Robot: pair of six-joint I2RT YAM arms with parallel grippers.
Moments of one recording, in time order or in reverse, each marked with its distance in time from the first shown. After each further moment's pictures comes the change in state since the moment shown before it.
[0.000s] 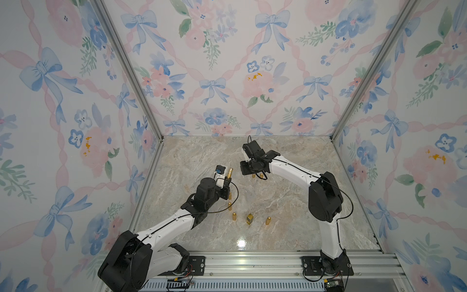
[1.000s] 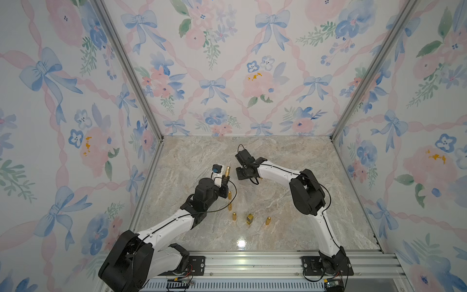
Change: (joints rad) left arm 0.014 0.011 -0.010 0.054 -0.010 -0.037; right arm 0.021 0.195 0.053 0.092 0.126 -0.015
